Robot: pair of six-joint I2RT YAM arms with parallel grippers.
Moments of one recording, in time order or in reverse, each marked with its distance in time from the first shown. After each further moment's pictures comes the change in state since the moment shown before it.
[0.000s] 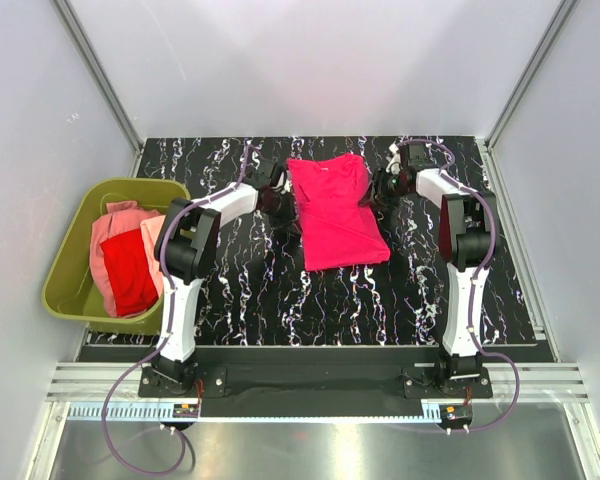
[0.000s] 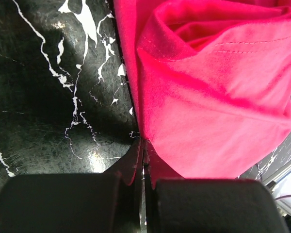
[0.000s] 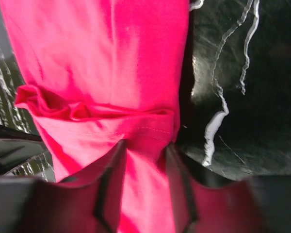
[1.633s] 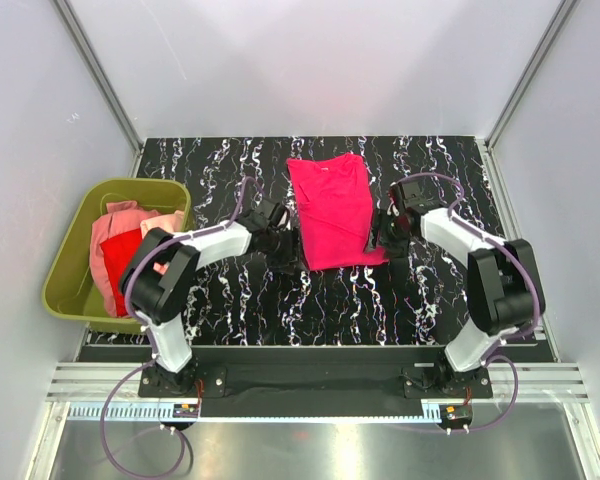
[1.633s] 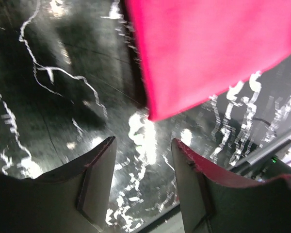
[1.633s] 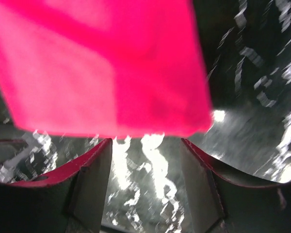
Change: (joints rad) left arm -0.159 -0.408 -0.533 0.142 -0.060 -0.110; right arm 0.170 -0.608 -0.619 -0.090 0.311 0.109
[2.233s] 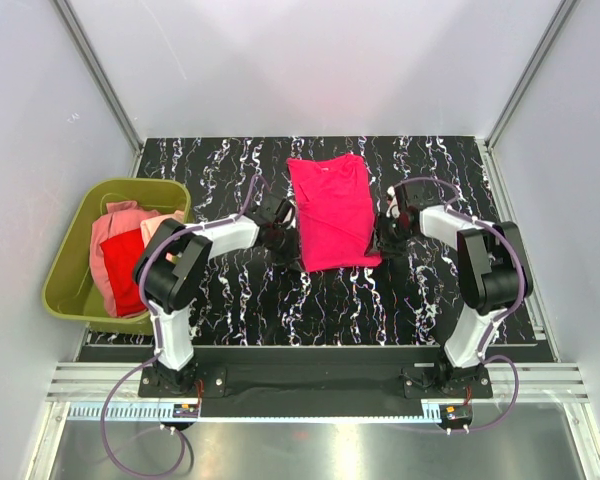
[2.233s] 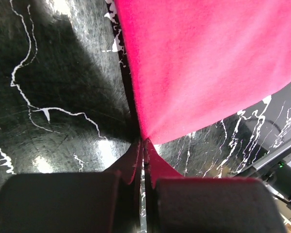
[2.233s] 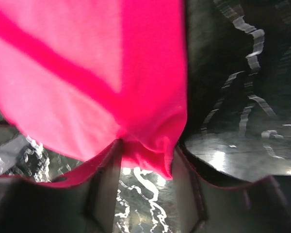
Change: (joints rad) left arm 0.008 0.119 0.097 -0.032 0.018 0.035; right arm -0.067 0.170 0.044 0.059 -0.127 -0.100
